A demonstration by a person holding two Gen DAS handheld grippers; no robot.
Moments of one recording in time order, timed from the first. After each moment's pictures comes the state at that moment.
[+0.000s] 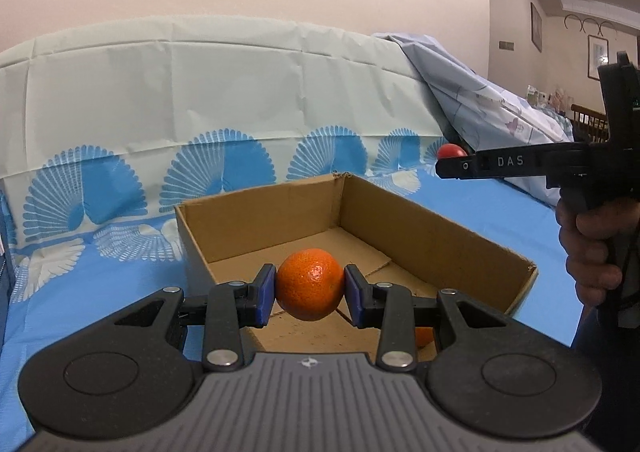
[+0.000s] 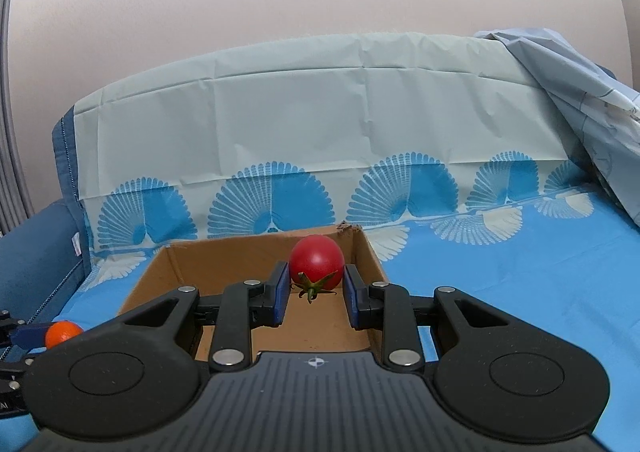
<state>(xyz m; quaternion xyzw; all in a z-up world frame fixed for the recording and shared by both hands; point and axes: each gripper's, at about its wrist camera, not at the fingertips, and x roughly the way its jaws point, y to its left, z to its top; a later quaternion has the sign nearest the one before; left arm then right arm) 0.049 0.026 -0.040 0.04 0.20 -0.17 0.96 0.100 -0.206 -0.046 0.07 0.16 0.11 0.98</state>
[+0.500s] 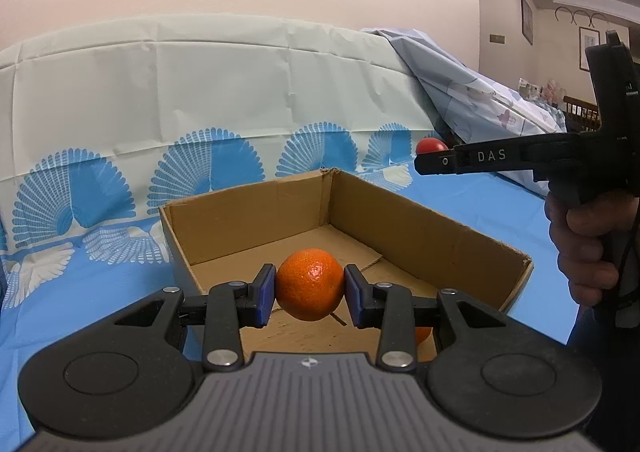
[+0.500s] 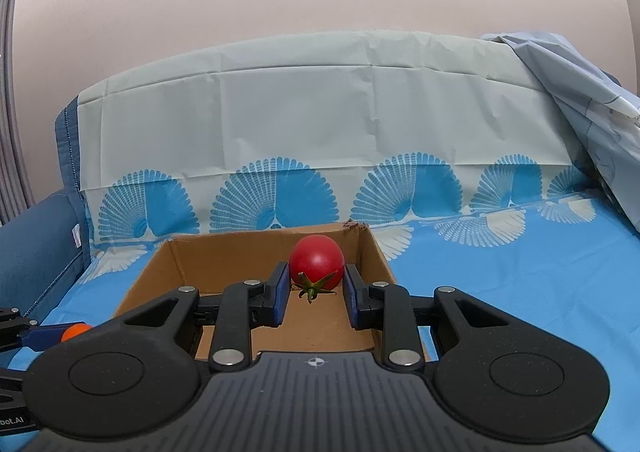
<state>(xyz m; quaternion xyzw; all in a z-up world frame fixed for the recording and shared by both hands) 0.052 0.016 -0.044 0.05 0.20 -0.18 0.96 0.103 -0.200 -0.046 0.06 0.16 0.12 0.98</state>
